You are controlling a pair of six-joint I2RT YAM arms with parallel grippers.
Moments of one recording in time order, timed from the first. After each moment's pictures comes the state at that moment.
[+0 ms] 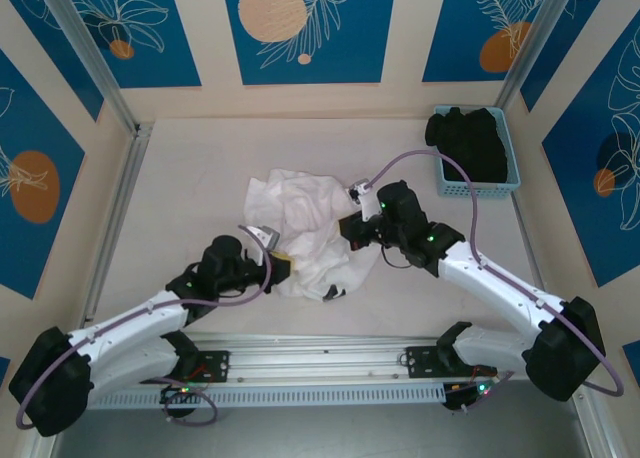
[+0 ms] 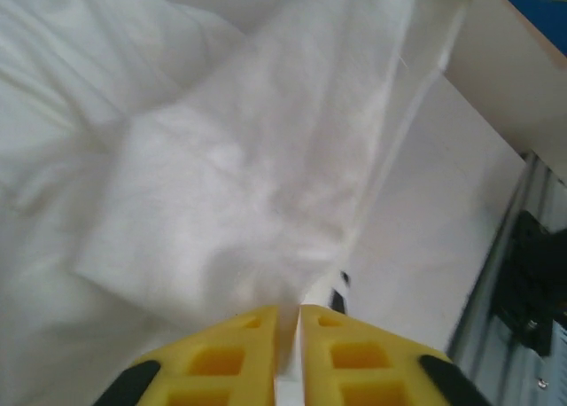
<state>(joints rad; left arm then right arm) -0.73 0.96 0.37 0.13 0.35 -0.37 0.63 1.14 0.83 -0.29 -0.26 0.28</state>
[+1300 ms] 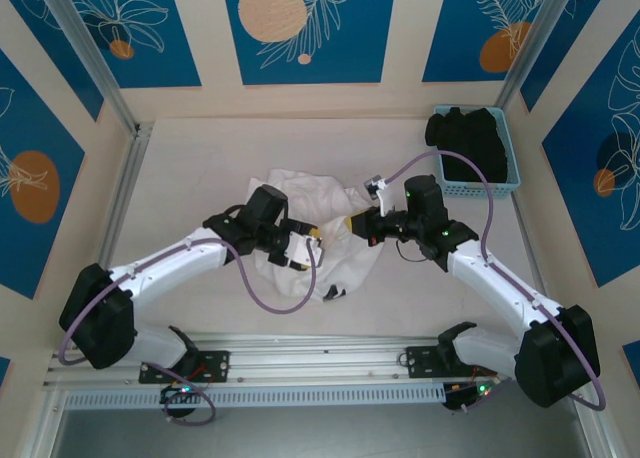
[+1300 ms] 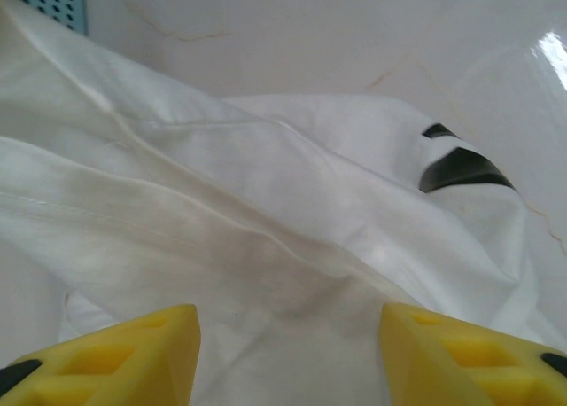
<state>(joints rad) -0.72 1.40 0.98 -0.46 0.42 1.20 0.42 1.13 0.76 -0.19 -0.66 0.23</state>
